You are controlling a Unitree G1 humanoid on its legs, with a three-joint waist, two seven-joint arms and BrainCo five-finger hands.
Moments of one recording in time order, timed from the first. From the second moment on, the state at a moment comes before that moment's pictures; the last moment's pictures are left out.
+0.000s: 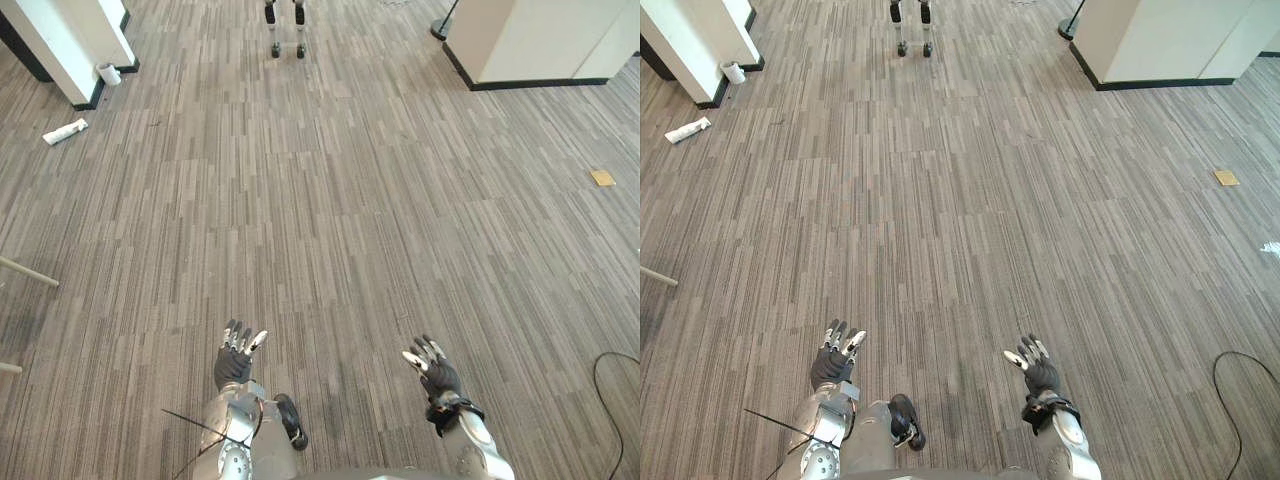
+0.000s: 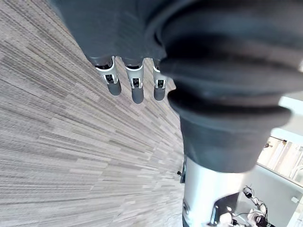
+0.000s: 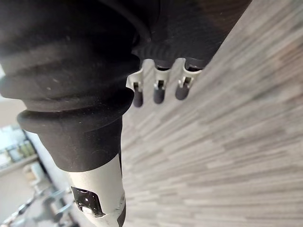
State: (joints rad) left arm 0.32 -0.03 0.03 0.22 -0.60 -0.19 0.06; right arm 0.14 -0.07 0.08 0.46 0.58 -0.12 0.11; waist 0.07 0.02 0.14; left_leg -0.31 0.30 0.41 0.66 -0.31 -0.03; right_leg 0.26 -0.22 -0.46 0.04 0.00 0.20
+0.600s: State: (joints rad) left arm 0.22 0.00 -0.07 0.27 -0.55 -0.19 0.06; right arm 0.13 -0.11 -0.01 0.49 0.58 -0.11 0.11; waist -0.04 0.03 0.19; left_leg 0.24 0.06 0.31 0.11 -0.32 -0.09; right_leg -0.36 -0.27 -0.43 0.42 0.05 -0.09
